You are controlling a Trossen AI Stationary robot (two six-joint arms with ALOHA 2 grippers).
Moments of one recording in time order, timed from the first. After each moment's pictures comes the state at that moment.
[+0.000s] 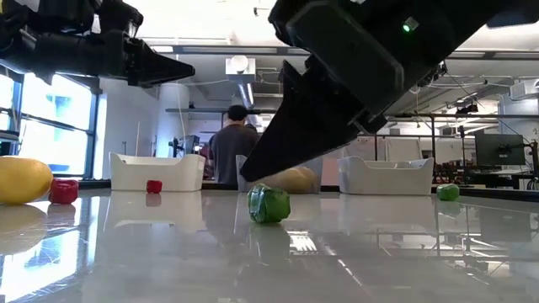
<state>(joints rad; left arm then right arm) 0.15 0.88 0.18 0.68 -0.05 0.28 0.51 2.05 1.22 -0.03 0.56 0.48</state>
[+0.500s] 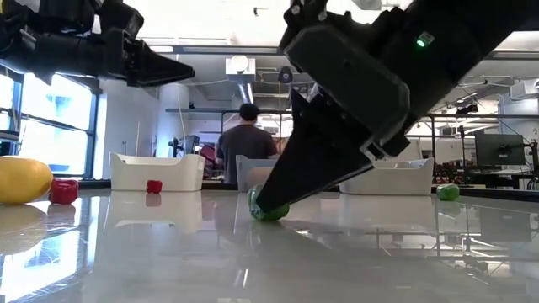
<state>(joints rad) 0.15 0.88 0.18 0.67 -0.05 0.24 0.55 2.10 1.26 -0.14 0.59 0.71</state>
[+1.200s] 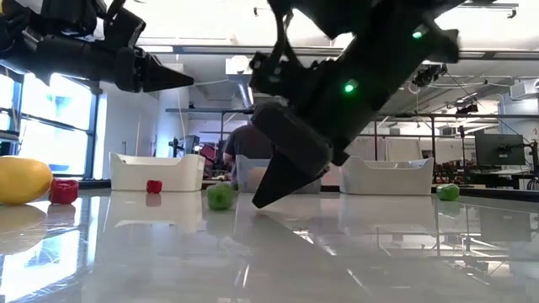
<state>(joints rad) 0.17 0.88 0.18 0.65 -0.16 0.37 0.38 2.10 1.26 -0.15 0.53 0.49</state>
